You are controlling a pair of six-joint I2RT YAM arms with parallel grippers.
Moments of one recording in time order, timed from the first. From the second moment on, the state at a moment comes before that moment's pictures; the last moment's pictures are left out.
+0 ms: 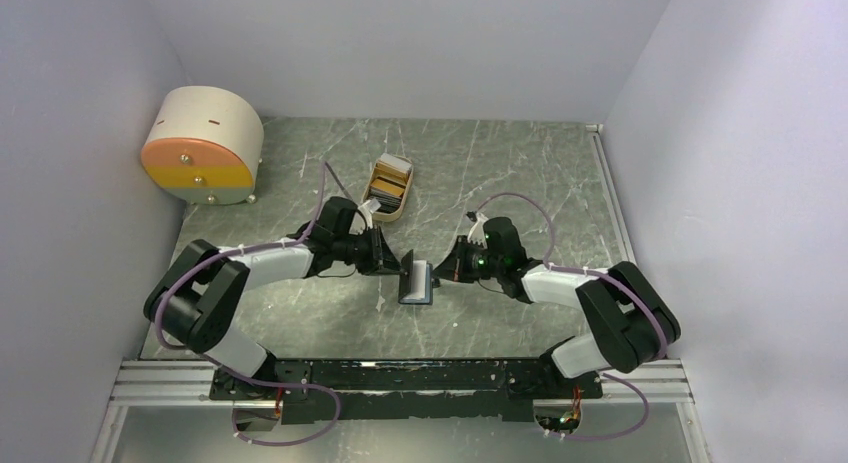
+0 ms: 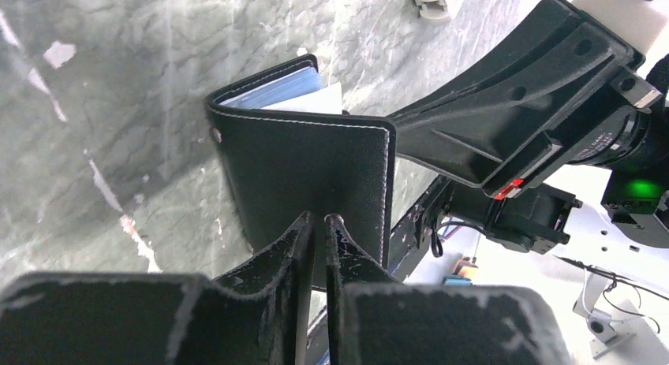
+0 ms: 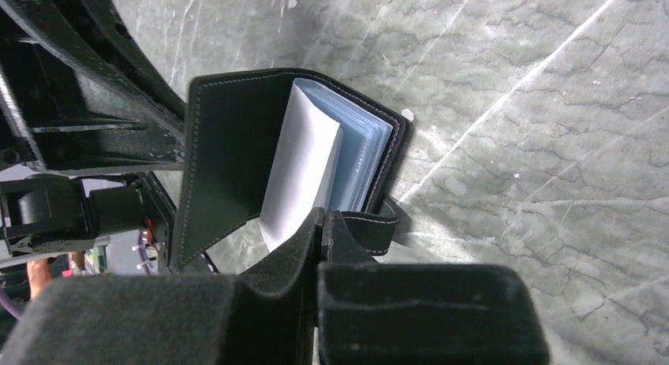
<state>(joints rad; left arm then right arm) -0.56 1.54 0.67 0.11 0.56 -0.82 0.51 1.45 0.44 0.38 -0.48 0.66</state>
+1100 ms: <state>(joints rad) -0.60 1.77 0.75 0.22 0.60 -0.80 0.57 1.45 0.53 0.23 -0.38 0.63</state>
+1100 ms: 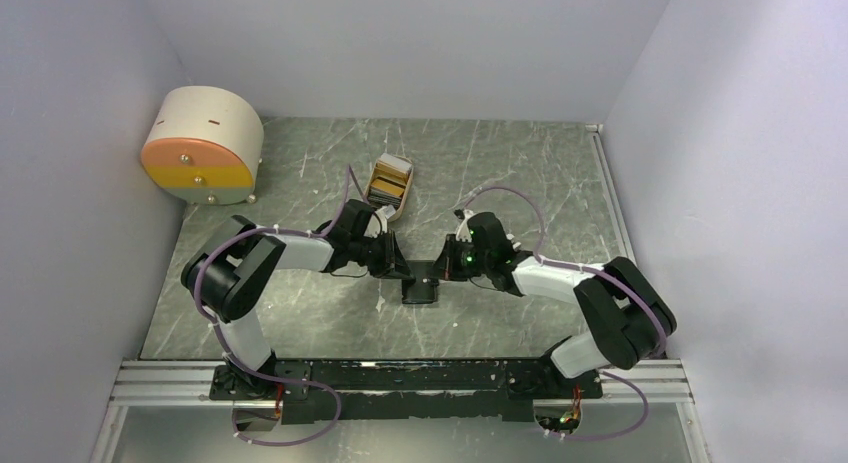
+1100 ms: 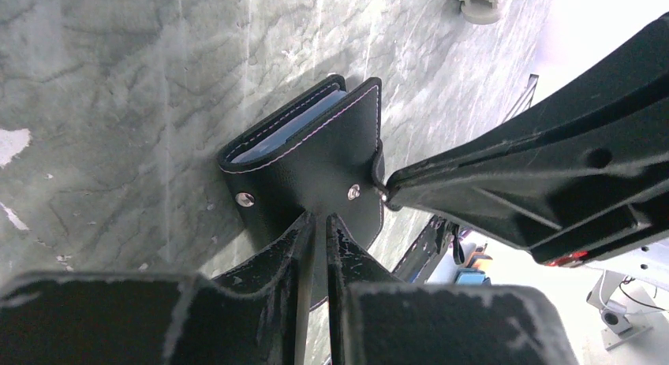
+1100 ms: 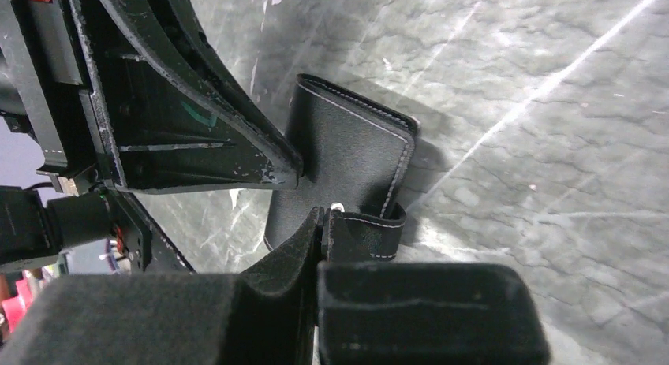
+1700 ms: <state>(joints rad) -0.60 1.77 0.73 0.24 0.60 -0.80 0.63 1.49 0.57 0.19 -0.30 0.60</state>
